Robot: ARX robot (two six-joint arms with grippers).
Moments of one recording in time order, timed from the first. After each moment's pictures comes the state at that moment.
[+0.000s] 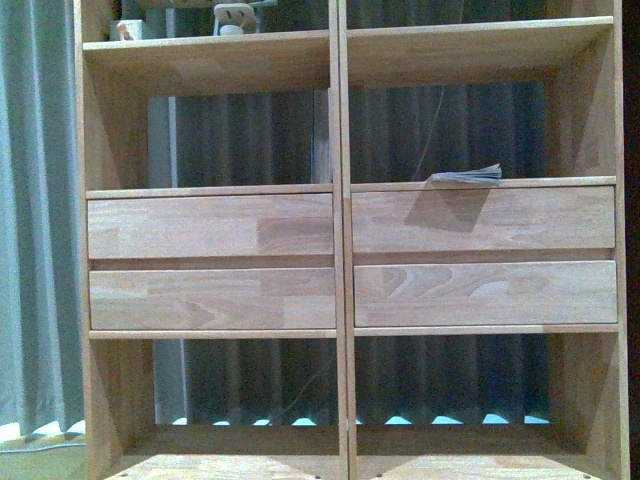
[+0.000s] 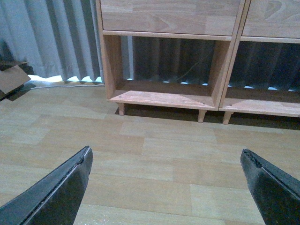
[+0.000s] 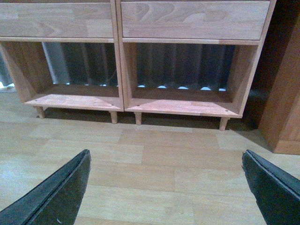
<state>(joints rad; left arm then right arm) 0.00 0.00 0.01 0.00 0.00 0.00 0.00 0.00 0.01 0.00 0.00 0.00</state>
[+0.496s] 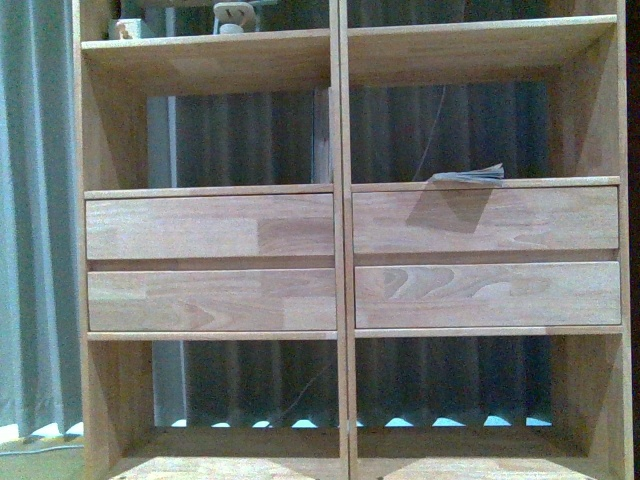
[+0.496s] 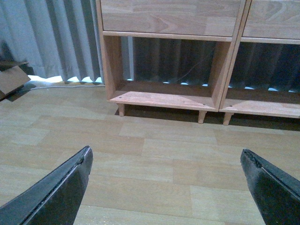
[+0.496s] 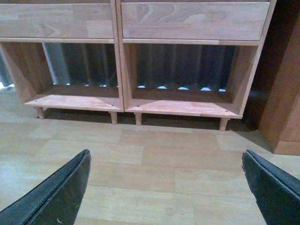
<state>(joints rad) 0.00 0.00 0.01 0.00 0.00 0.00 0.00 0.00 0.01 0.00 0.00 0.00</state>
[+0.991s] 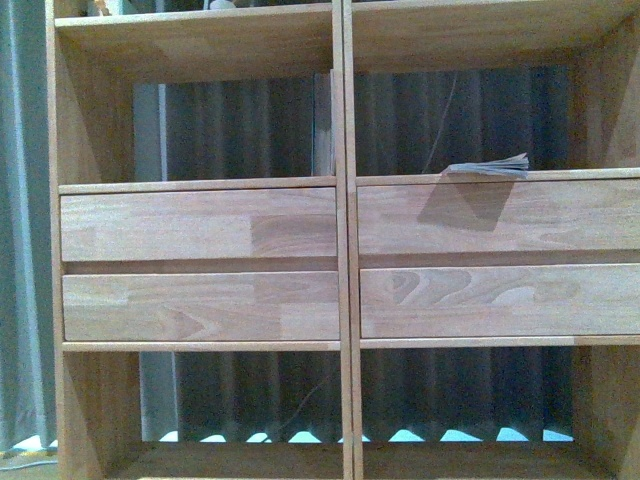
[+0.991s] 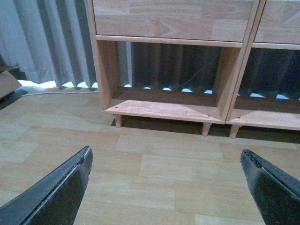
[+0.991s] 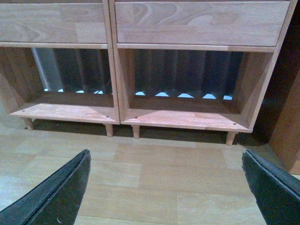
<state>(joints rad) 0.00 0.00 0.01 0.00 0.00 0.00 0.00 0.00 0.01 0.00 0.00 0.00</state>
